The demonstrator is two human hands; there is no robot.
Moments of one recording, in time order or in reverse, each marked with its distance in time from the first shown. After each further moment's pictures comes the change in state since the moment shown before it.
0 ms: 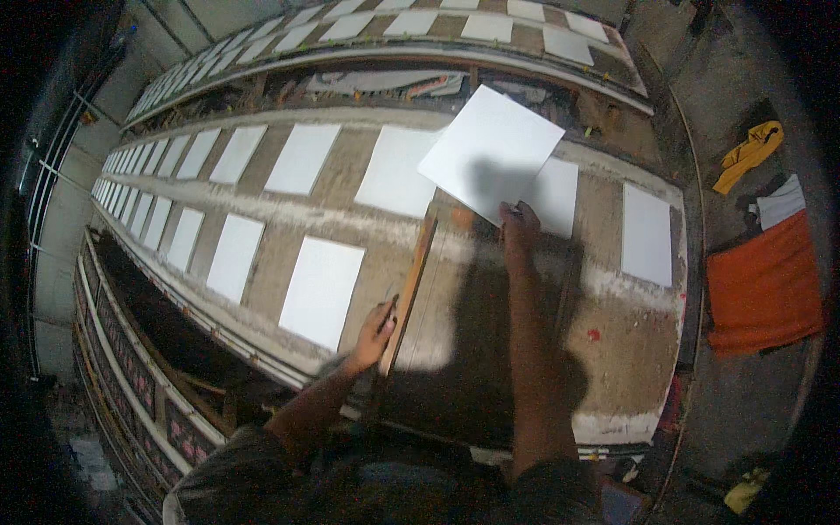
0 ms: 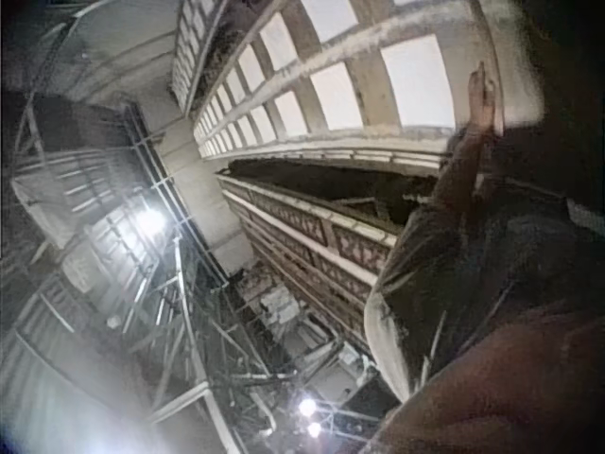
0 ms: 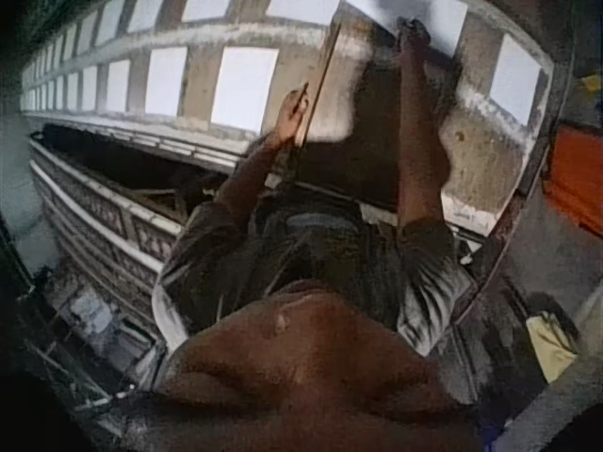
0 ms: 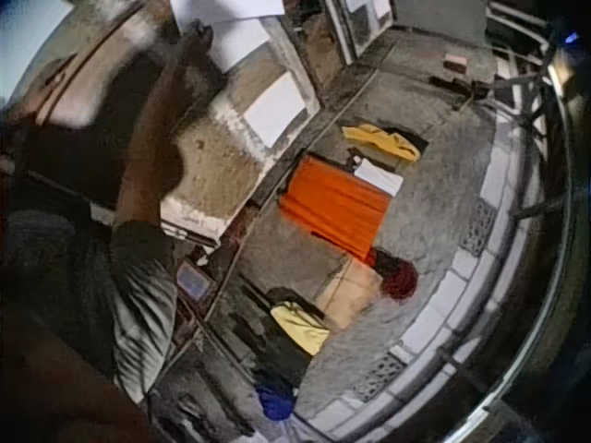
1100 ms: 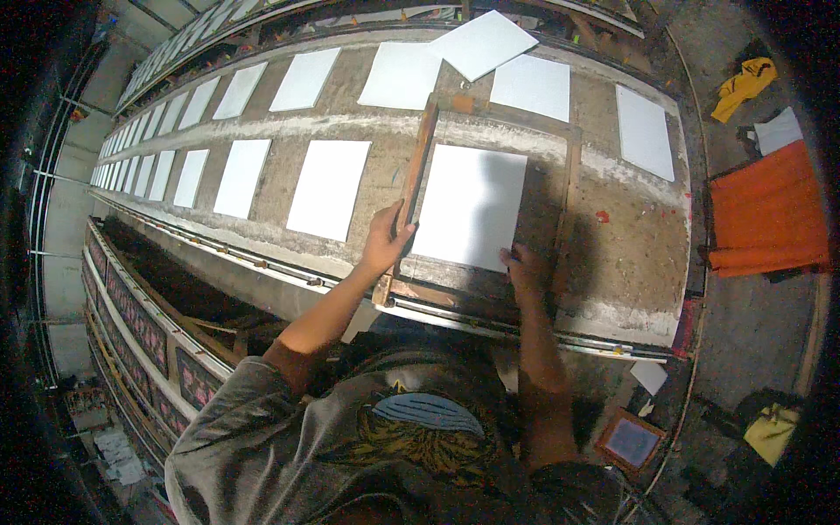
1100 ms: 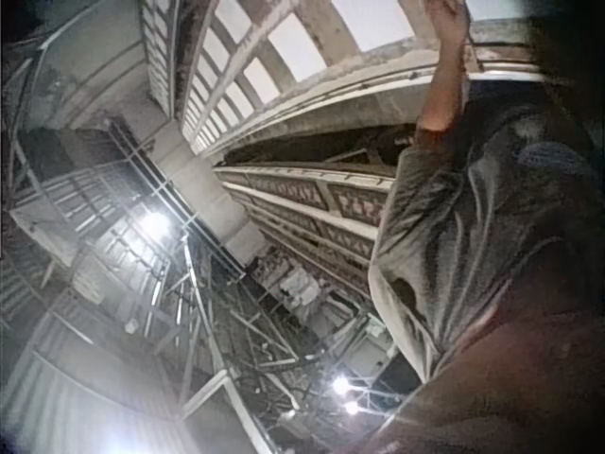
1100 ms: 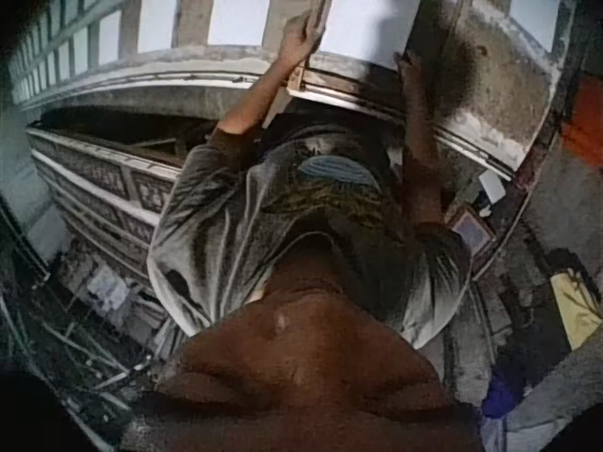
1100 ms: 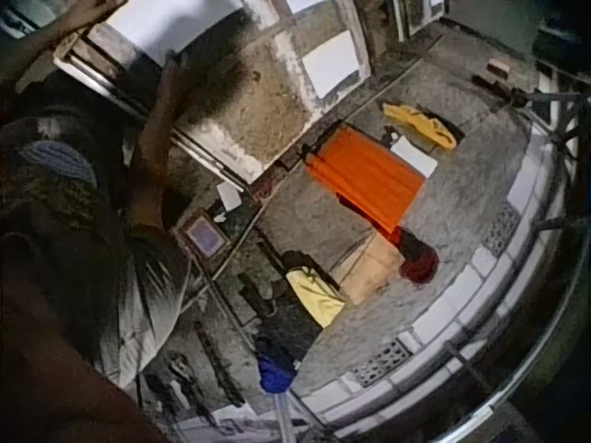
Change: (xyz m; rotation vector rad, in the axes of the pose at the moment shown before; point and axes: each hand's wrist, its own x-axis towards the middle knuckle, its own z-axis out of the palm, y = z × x) left_hand -0.045 0.055 -0.002 0.232 -0.012 0.076; right_hand -0.300 0.108 -0.170 -0.306 -0.167 0.253
